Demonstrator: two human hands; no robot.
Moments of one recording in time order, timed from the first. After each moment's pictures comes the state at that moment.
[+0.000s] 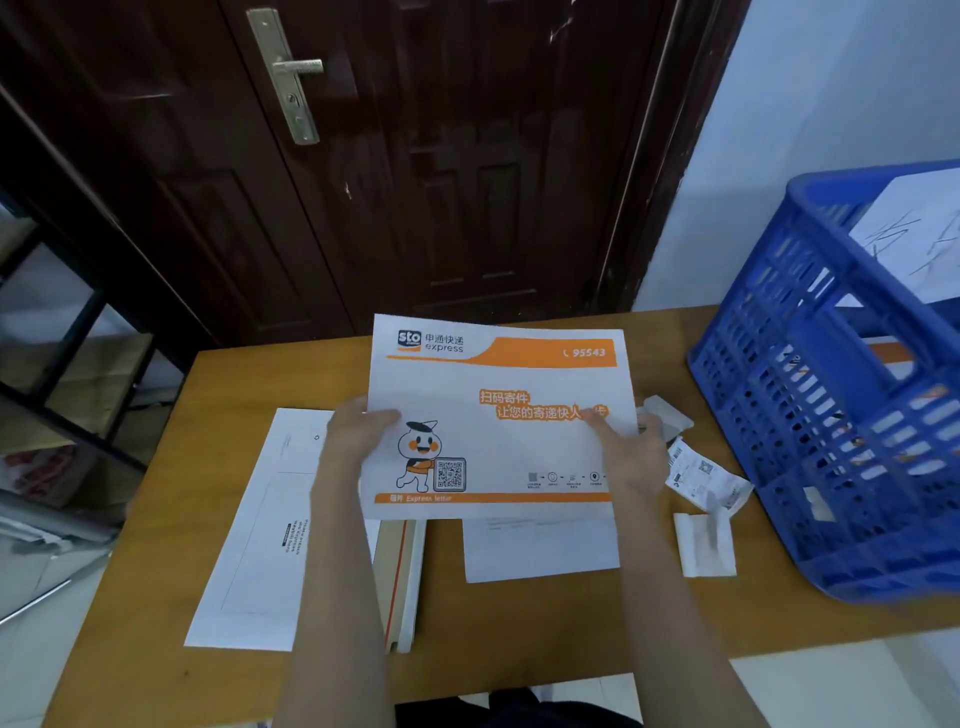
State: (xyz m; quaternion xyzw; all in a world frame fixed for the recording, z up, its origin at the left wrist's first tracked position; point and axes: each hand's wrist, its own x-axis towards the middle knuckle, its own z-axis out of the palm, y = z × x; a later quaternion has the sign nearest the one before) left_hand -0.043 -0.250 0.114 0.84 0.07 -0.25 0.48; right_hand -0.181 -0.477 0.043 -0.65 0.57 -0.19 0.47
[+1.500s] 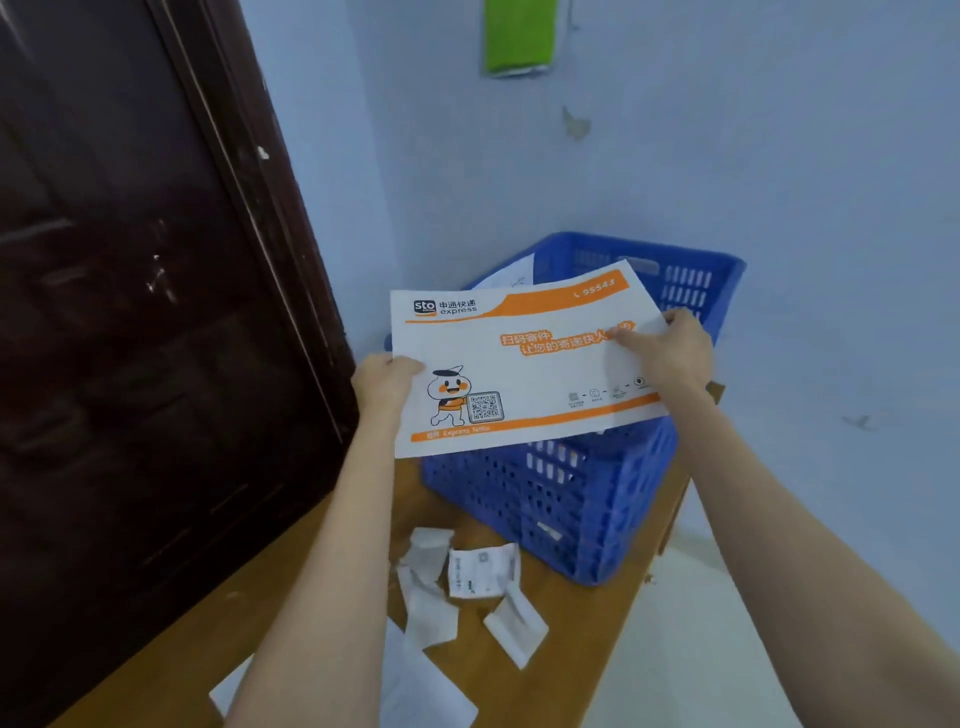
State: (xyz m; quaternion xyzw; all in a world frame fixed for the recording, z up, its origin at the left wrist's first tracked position) left_hand -0.140 -0.589 0.266 0.70 -0.31 -0.30 0.57; right_hand -0.407 -0.673 0.262 -0.52 0.69 -0.43 0.24
